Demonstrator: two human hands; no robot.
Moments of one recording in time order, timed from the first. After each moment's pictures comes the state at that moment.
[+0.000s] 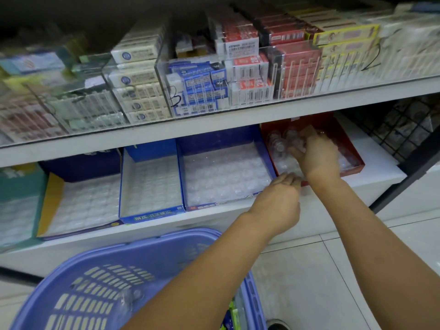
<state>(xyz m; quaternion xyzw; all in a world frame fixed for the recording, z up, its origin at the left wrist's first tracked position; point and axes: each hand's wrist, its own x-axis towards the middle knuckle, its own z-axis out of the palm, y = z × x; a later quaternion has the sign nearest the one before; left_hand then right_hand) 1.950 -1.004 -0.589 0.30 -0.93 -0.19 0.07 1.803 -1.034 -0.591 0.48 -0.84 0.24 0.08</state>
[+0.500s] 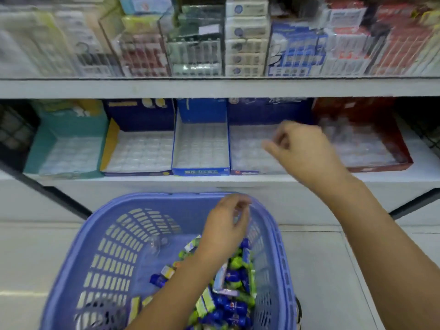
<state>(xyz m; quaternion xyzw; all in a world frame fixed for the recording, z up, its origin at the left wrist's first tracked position) 2.132 -0.953 -0.639 0.48 -0.72 -0.37 0.33 1.960 -0.994 -0.519 0.66 -0.71 0.25 -0.05</state>
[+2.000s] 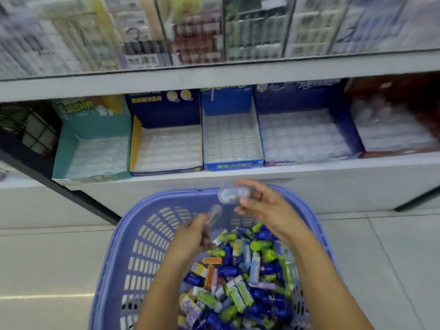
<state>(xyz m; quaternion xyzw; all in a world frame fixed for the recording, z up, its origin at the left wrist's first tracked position) 2.258 -0.971 -0.664 0.61 -0.34 -0.65 0.29 2.067 -0.962 -0.643 0.39 -0.47 0.50 -0.62</state>
